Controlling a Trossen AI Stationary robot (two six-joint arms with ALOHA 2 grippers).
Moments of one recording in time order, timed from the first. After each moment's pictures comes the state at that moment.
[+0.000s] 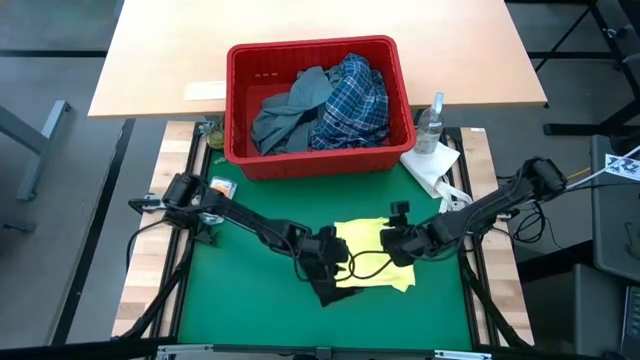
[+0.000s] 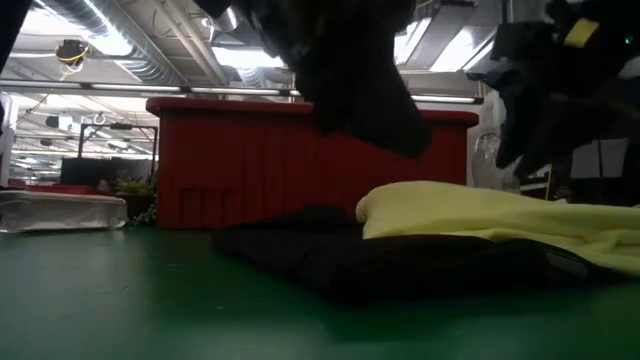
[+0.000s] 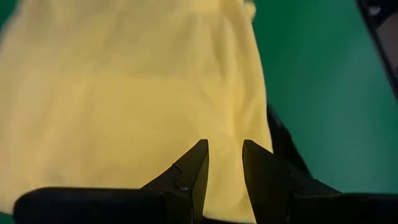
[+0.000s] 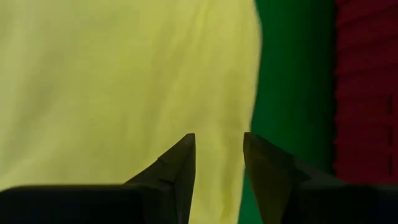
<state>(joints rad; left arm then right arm) -0.28 2.00 1.38 -0.18 -0.11 -0.29 0.47 1.39 0.83 -0.73 0.51 0.15</state>
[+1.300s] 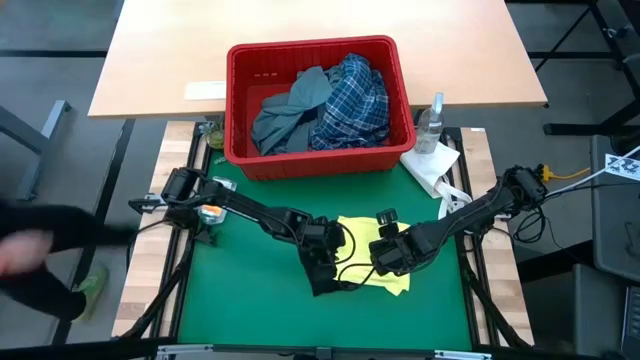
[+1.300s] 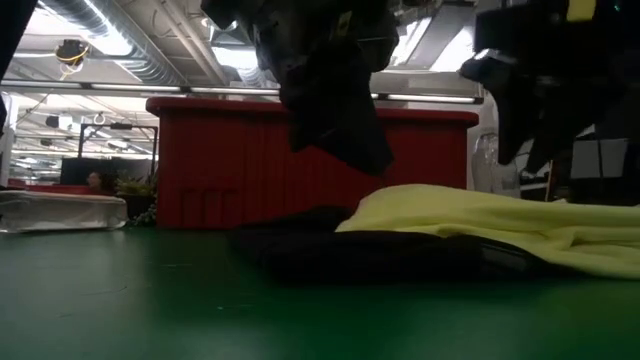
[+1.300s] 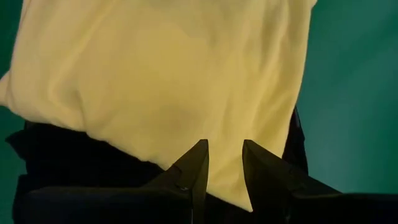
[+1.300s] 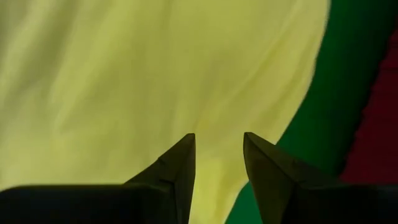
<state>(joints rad) -0.20 1.96 1.38 -0.34 -0.02 -0.44 0.47 1.60 1.11 -0.97 0.37 0.07</state>
